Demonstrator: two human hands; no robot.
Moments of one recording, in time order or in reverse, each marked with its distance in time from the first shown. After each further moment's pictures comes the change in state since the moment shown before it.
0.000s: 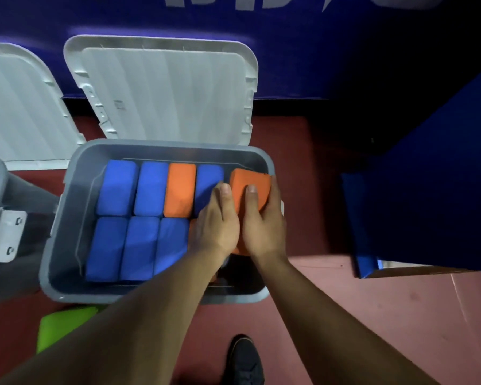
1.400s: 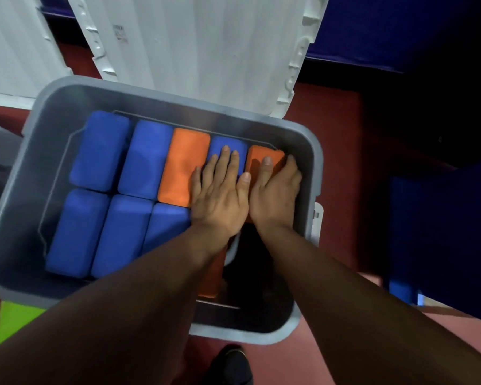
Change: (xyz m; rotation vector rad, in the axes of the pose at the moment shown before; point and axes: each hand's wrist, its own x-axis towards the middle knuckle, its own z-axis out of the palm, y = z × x) left_hand 0.123 -0.093 0.052 0.647 0.179 0.187; right_hand 0.131 0.084 0.098 -0.261 0.017 -0.030
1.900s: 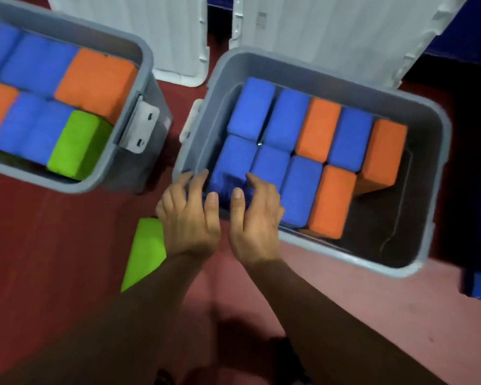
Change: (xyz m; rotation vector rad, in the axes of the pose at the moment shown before) left_hand -0.196 -0.253 -0.097 -0.126 0.433 -0.203; right_hand -0.290 -0.066 0.121 -0.009 -0.210 -0.474
